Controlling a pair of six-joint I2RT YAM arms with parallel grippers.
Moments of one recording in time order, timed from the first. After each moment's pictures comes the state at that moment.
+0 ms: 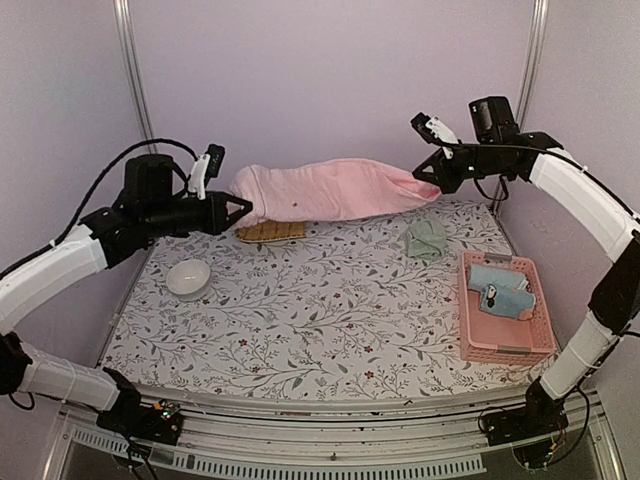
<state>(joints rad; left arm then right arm) -0.53 1.22 1.10 -0.18 0.27 -0.28 0.38 1.66 1.78 -0.70 -0.38 -0.40</state>
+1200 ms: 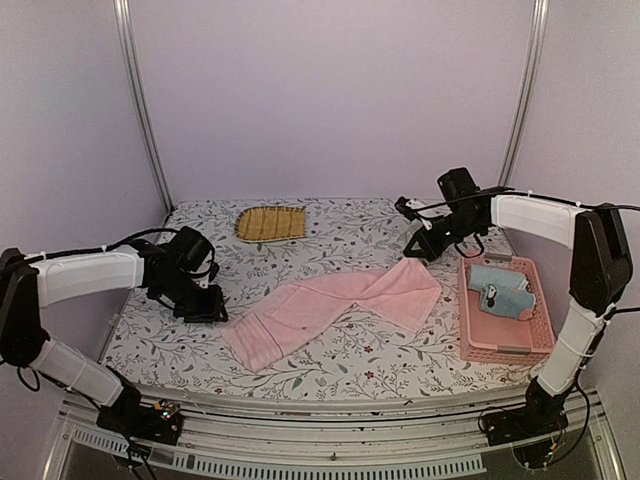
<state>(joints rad) -0.49 1.38 0.83 -0.67 0.09 -0.50 0.37 1.78 1.36 -0.58 -0.43 -0.35</state>
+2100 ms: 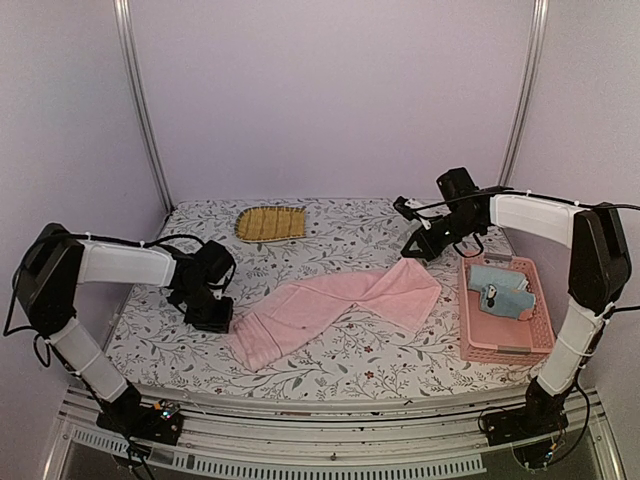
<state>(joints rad) -0.54 1.62 0.85 -0.61 -0.03 -0.52 0.37 1.79 1.37 -0.58 -0.47 -0.35</state>
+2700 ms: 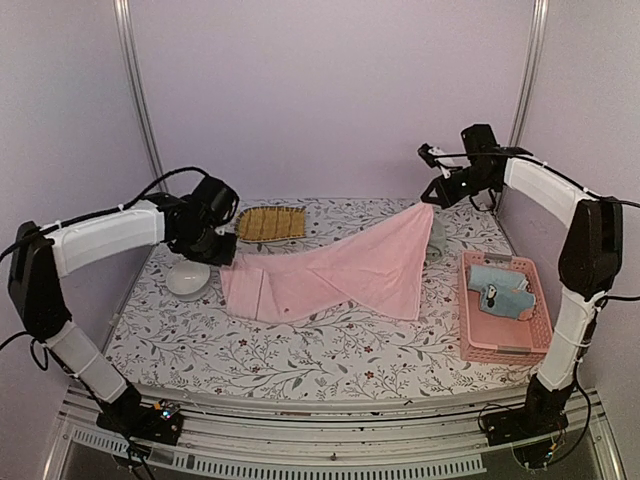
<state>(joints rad) -0.55 1.61 1.17 -0.73 -0.30 -0.37 0.26 1.89 1.69 -0.68 -0.42 -0.34</state>
